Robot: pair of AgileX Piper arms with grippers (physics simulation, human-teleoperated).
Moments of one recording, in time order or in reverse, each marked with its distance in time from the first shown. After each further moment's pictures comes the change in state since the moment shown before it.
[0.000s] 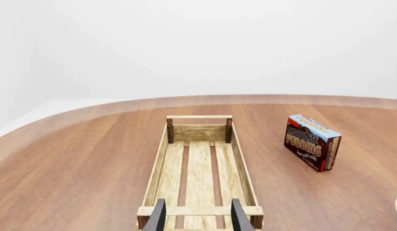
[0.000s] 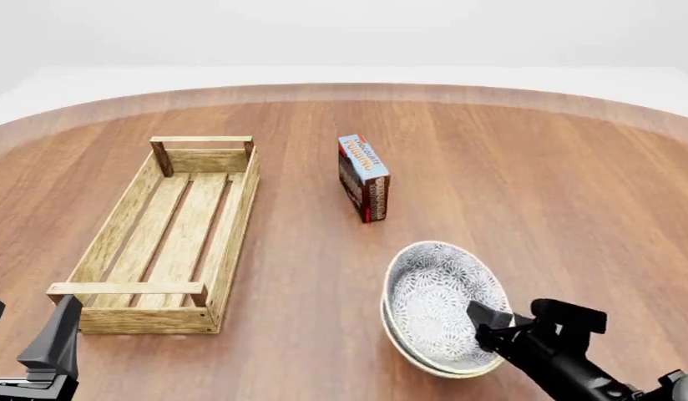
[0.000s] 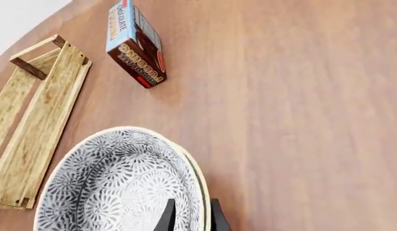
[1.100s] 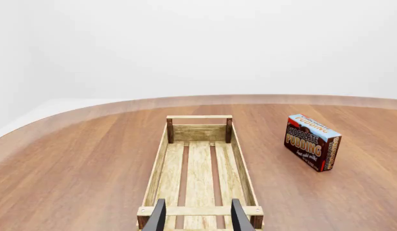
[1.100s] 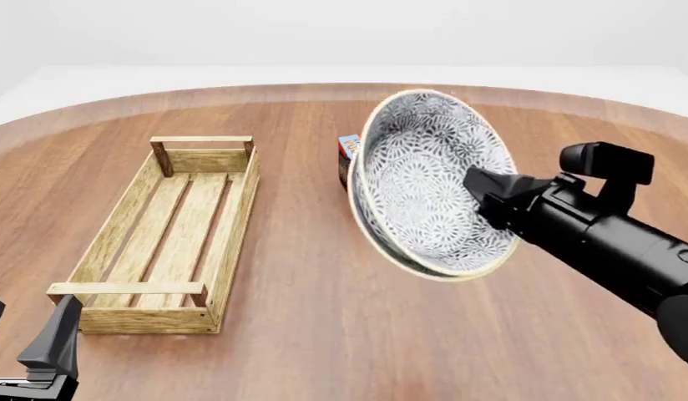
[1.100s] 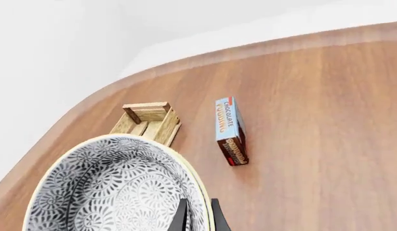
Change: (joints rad) left arm 0.000 0.000 0.000 0.000 0.000; right arm 0.129 -0.616 -0.562 0.934 -0.043
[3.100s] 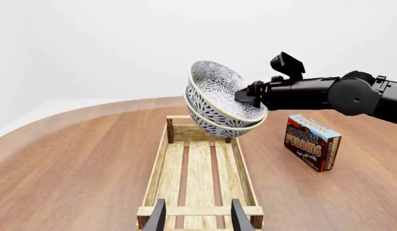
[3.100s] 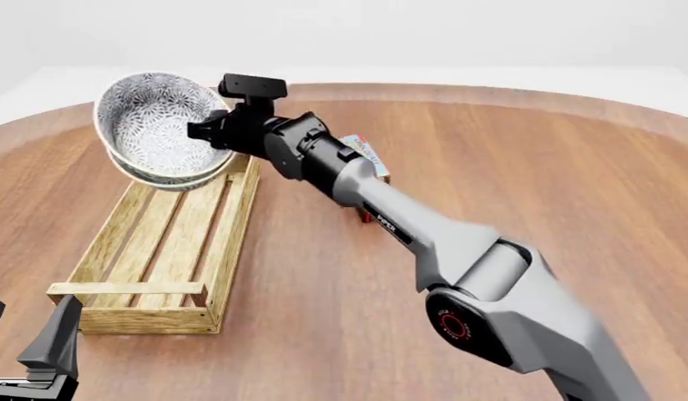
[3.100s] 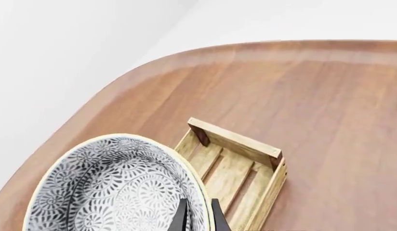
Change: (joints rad) left arm 0.000 0.000 0.000 0.000 0.000; right arm 0.321 1.526 -1.862 0.426 -0.044
